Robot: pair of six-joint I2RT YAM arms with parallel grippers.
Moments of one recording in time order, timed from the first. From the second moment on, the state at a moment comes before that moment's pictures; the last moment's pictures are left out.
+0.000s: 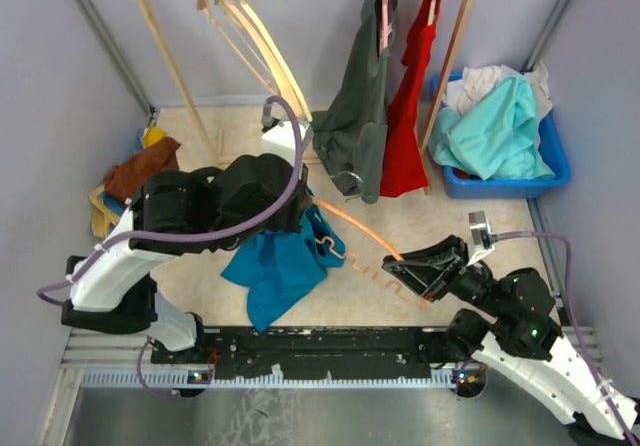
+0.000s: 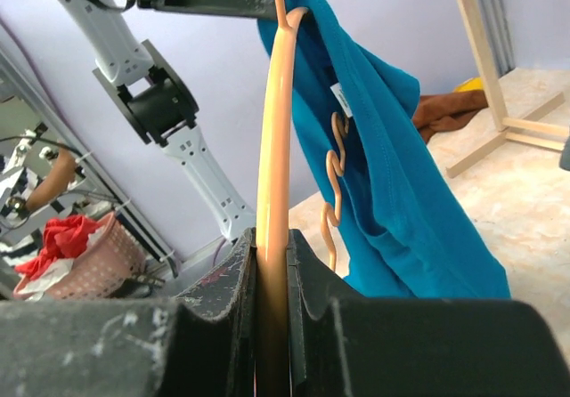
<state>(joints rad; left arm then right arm) -1.37 1.53 2.28 -1.41 -0.65 -0.62 0.86 0.08 0.47 -0.02 -0.25 0.61</state>
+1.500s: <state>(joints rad) -1.34 1.53 2.28 -1.03 -0.19 -0.32 0.87 0.26 0.34 0.54 -0.52 0.78</state>
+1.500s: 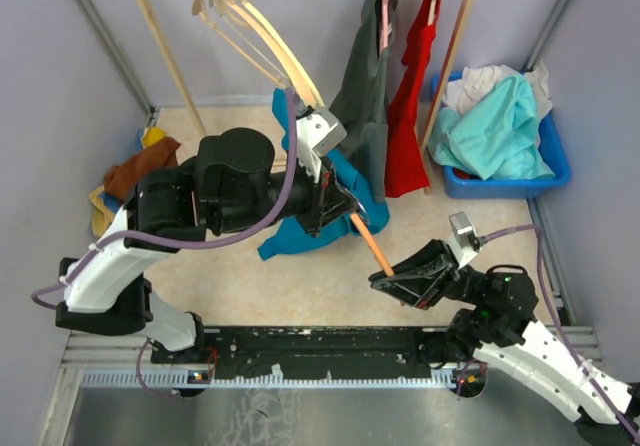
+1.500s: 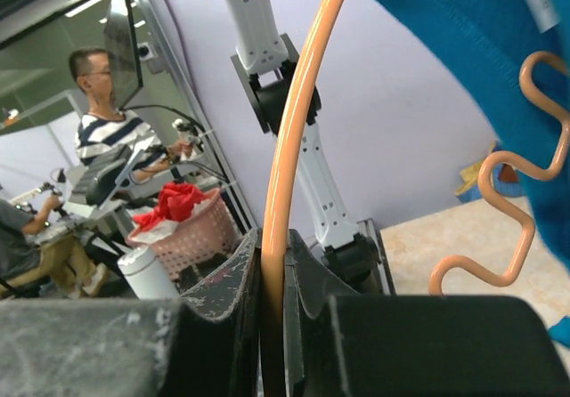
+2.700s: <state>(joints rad) -1.37 1.30 1.93 -1.01 -0.08 -0.25 0.87 0.12 0.37 0.36 -0.44 0.80</state>
